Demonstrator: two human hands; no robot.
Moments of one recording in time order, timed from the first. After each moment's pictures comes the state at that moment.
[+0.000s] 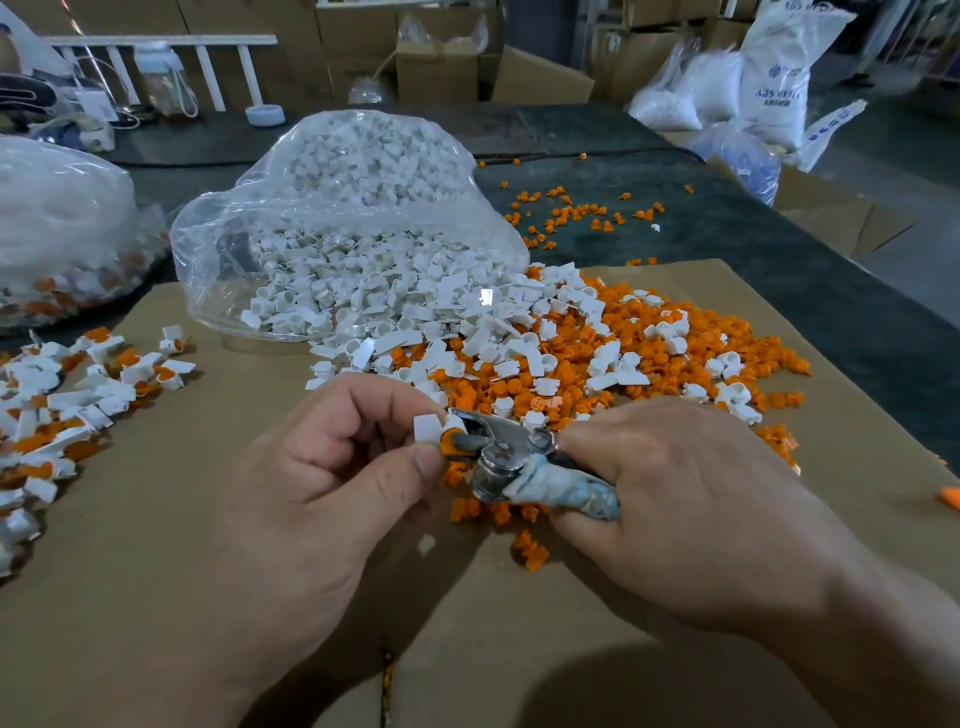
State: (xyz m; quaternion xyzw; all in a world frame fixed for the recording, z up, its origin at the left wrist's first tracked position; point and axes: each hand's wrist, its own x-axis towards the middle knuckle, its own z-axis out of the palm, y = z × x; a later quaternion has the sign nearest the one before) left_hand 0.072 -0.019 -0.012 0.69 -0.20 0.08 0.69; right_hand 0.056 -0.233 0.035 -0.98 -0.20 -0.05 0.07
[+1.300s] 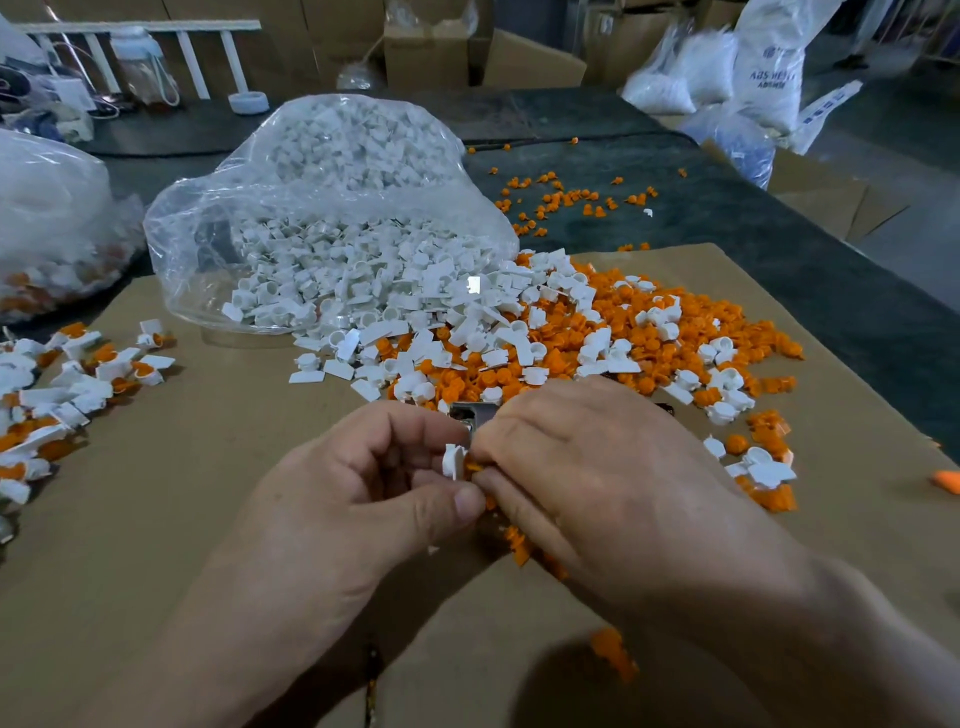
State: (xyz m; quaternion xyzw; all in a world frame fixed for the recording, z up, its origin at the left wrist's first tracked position) left_hand 0.067 -0.028 -0.012 0.71 -0.11 -0.06 0.69; right_hand 0.060 -0.217 0.028 -0.94 -0.31 -0.12 0.08
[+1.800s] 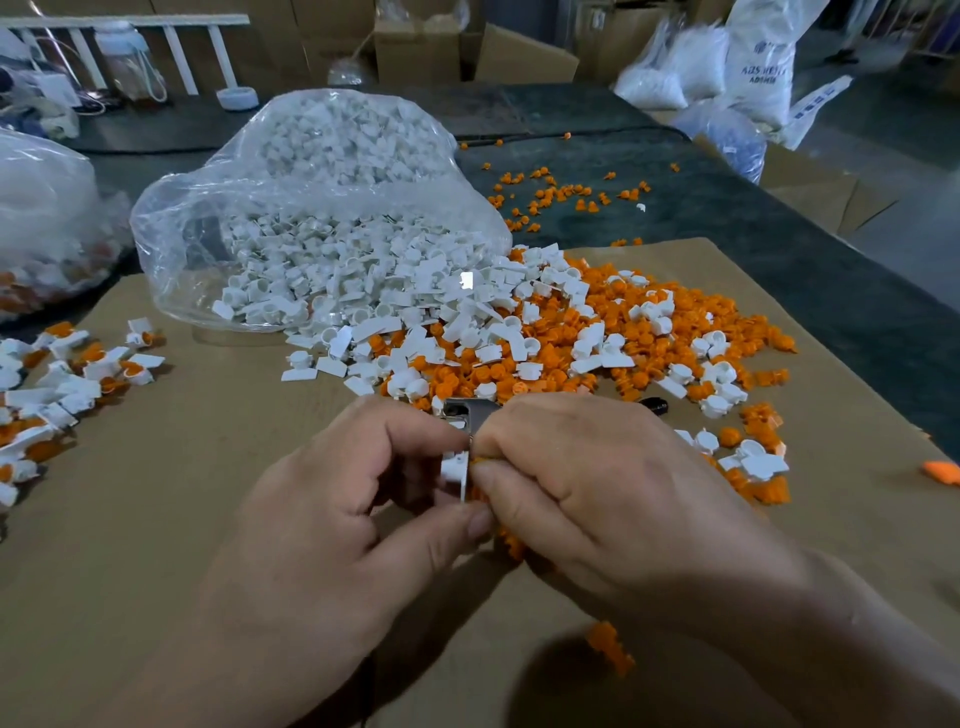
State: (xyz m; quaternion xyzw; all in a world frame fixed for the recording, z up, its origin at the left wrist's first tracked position) left_hand 0.057 -0.032 0.002 0.84 -0.27 0.15 0.45; right_hand 0.055 -0.215 0.035 -0.92 -0.31 -0.08 0.22
